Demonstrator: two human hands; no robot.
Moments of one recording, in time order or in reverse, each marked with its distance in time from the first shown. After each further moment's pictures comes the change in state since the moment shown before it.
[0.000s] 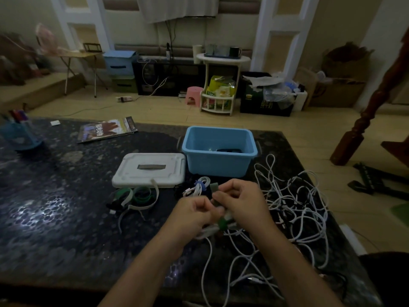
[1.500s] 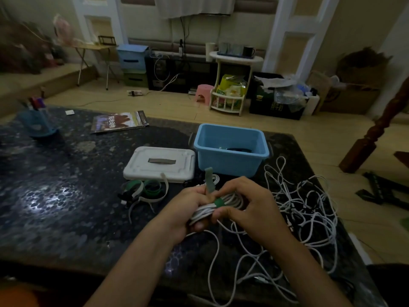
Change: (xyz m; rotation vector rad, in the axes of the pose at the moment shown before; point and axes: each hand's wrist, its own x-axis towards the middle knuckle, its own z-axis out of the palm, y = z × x) left_hand 0.009 0.004 -0.029 -0.315 -0.123 -0.191; right_hand -0.013 -0.003 -0.007 -0.230 -0.172 -0.588
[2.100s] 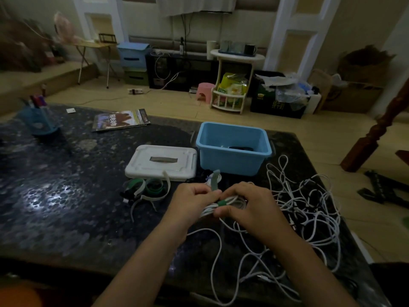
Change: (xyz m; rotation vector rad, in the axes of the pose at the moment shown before) left_hand -0.002 -0.005 0.005 0.192 0.212 0.278; right_hand 0.002 0.009 0.005 -0.186 -0.059 0.151
